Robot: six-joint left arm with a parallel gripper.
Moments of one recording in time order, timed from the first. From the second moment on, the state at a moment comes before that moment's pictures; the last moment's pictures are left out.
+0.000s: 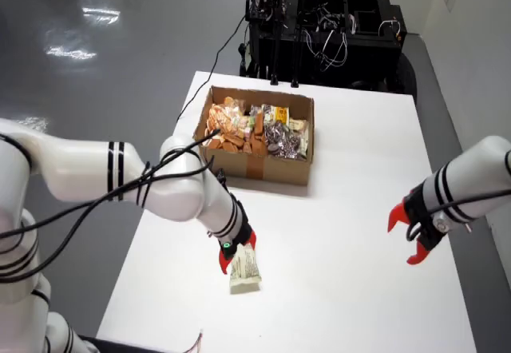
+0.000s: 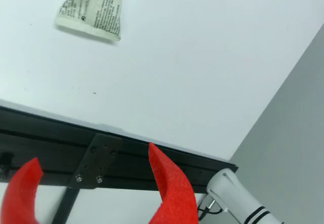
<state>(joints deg) -67.0 20.0 85.5 6.2 48.0 -13.6</state>
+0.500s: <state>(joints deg) -63.0 21.8 85.3 6.3 44.8 -6.0</state>
